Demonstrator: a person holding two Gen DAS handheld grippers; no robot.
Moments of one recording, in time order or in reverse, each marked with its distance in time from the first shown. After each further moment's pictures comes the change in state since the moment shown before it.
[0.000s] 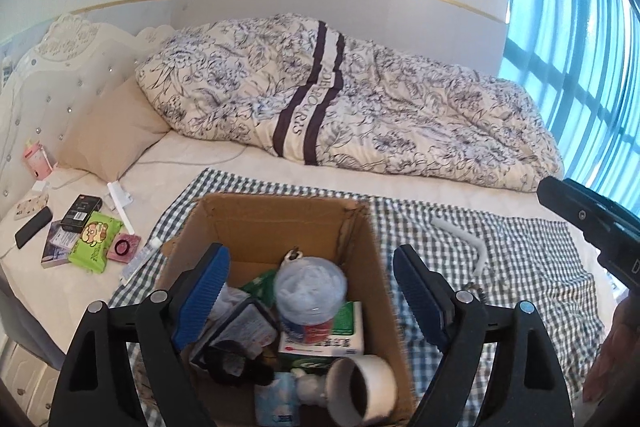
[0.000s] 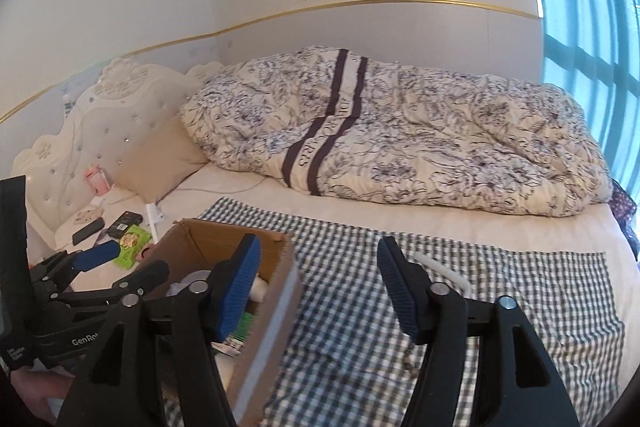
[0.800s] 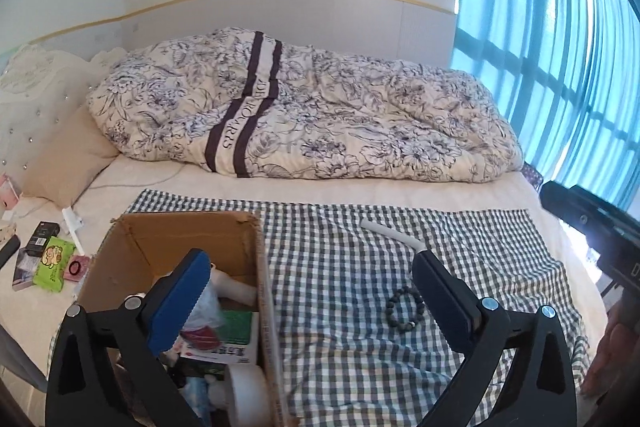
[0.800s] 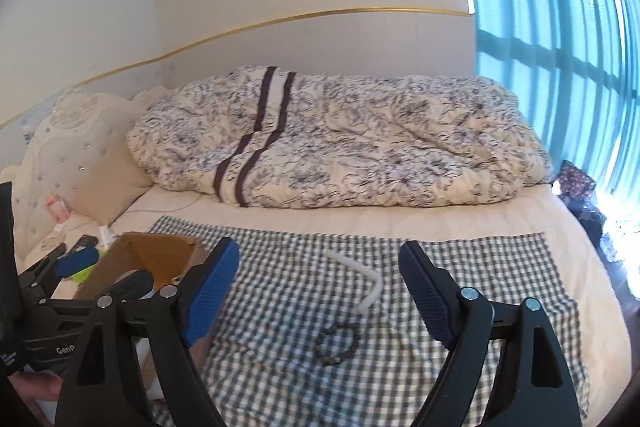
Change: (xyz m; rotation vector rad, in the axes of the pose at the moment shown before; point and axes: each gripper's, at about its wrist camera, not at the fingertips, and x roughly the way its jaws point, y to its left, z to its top) left arm 0.001 -0.107 -0.001 0.095 -0.015 -0.099; right arm -0.054 -0.099 -0.011 0.081 -0.055 -0.186
